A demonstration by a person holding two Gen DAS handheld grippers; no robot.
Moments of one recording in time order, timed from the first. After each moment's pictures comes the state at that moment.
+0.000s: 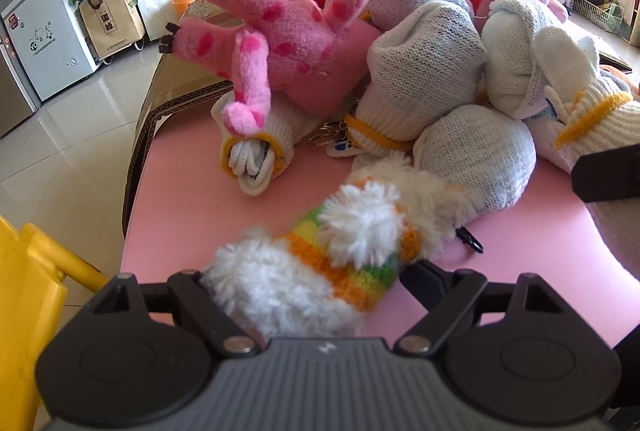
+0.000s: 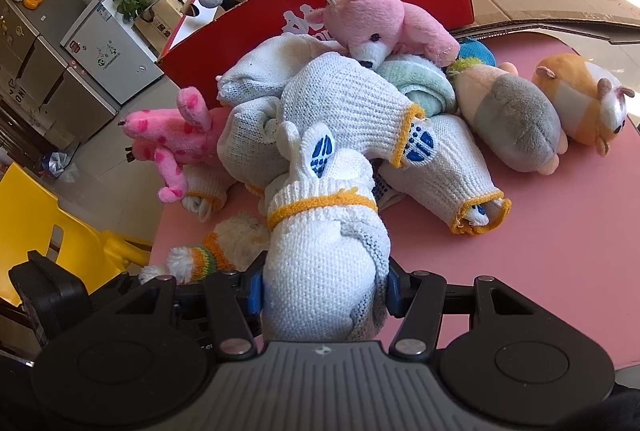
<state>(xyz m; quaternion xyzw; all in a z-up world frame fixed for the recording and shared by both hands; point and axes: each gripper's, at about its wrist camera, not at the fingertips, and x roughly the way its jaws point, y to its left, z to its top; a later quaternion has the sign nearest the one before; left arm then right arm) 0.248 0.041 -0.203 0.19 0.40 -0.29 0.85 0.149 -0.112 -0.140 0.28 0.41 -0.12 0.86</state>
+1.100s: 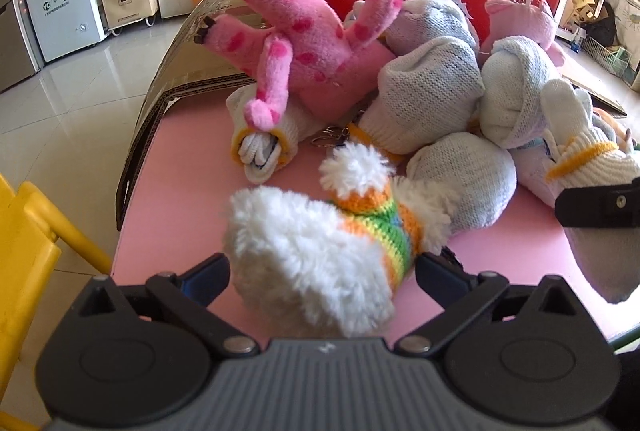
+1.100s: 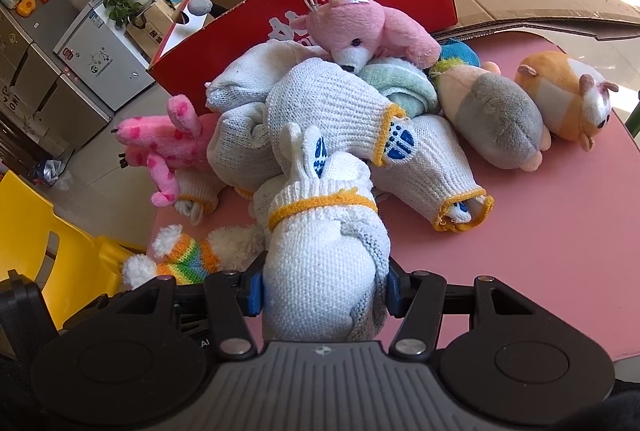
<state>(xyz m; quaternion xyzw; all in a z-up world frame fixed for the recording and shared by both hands) 0.239 0.057 -0.190 0.14 0.42 -0.29 0.85 0.141 -0.118 -0.138 0.29 0.41 -0.13 0.86</state>
